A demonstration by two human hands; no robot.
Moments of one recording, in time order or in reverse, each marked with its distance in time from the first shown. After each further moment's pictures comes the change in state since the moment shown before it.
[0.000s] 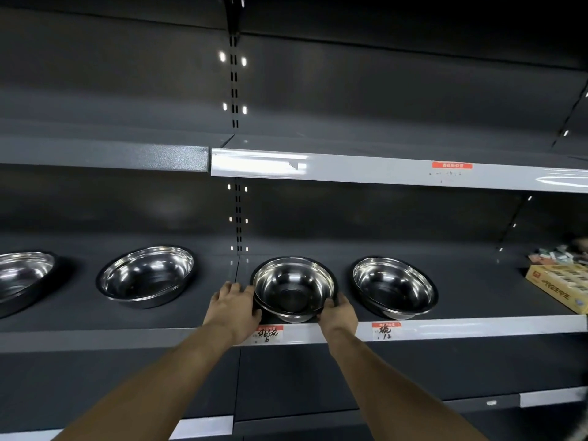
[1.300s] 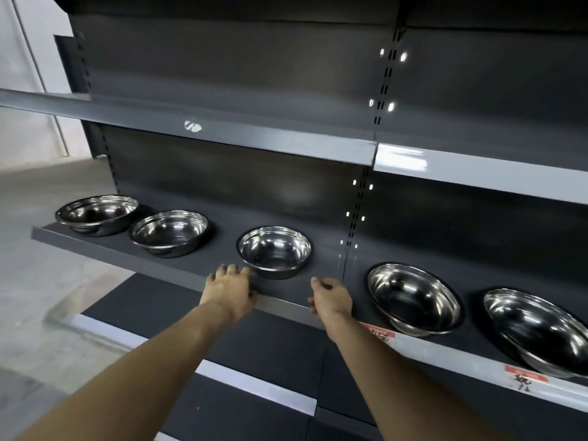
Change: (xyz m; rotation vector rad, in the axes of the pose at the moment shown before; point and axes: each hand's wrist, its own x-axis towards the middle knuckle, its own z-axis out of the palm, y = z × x) left_hand -0.081 -0.186 -0.038 0.060 0.064 -0.396; right_hand -0.109 -0.070 0.176 0.181 -0.472 -0.065
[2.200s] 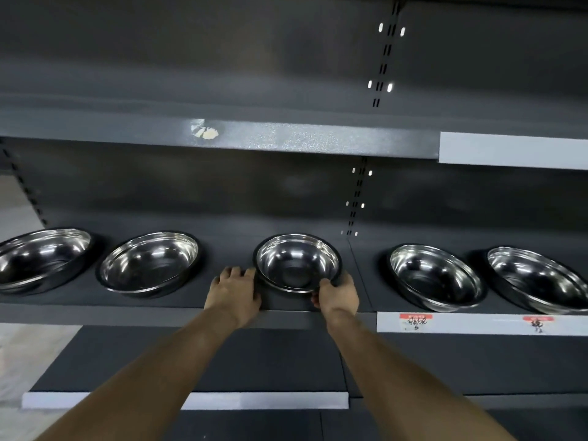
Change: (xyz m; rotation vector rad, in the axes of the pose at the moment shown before) left_hand 0.097 -0.083 0.007 -0.001 -0.050 0.288; right_hand 0.008 -0.007 0.102 0.066 0.440 0.043
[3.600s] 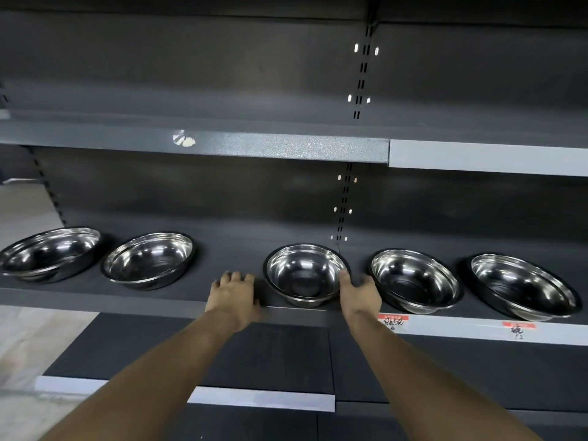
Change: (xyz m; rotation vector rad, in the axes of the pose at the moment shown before) left_hand -0.038 0.054 -0.008 0.056 -0.007 -0.062; right_hand 0.024 -0.003 -0.094 -0.136 0.017 -0.100
